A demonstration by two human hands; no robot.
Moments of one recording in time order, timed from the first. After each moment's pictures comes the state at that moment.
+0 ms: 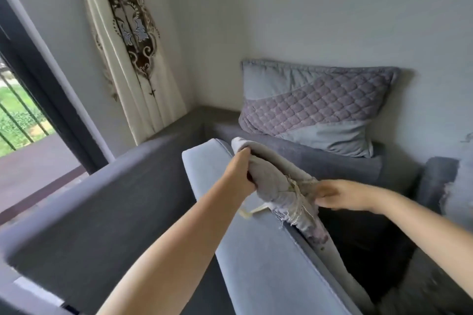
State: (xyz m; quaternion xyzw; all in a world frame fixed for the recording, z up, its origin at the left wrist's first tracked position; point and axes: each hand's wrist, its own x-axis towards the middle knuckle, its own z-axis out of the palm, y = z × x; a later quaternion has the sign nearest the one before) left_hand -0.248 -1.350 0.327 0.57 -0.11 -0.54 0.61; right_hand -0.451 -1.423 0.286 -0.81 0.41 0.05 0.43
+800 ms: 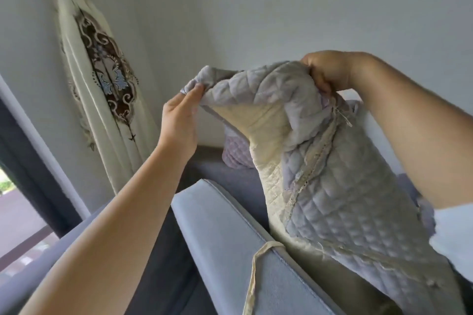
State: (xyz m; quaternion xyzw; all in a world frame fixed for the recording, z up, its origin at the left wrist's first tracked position) left_hand -0.176 -1.348 0.471 0.37 -0.46 -0.31 0.75; right_hand -0.397 -1.432 0.528 -0.80 0.39 -0.28 0.36
